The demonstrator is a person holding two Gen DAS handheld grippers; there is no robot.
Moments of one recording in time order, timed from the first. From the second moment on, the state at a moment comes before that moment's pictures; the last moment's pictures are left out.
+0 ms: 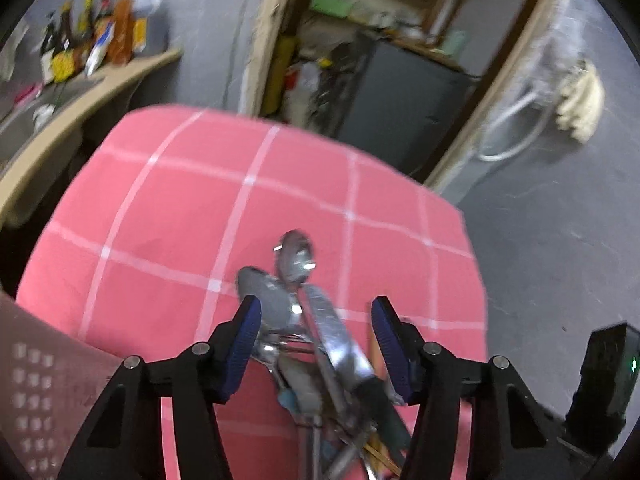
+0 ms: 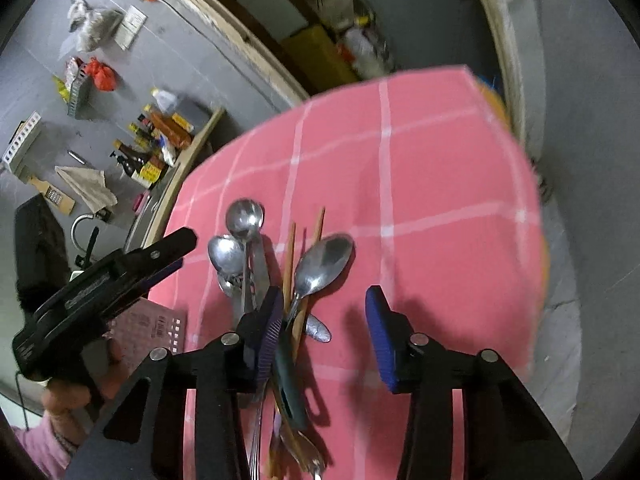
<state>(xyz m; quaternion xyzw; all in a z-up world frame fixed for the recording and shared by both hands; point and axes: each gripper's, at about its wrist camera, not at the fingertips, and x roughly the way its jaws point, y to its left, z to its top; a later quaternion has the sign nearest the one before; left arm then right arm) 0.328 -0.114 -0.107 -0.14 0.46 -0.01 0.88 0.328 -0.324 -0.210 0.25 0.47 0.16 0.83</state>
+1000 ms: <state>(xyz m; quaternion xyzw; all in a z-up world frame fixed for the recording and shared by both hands) 0.360 -0.080 -0.149 -0.23 0.50 0.01 0.84 0.364 -0.310 -0.271 0.40 0.49 0.17 0.75</state>
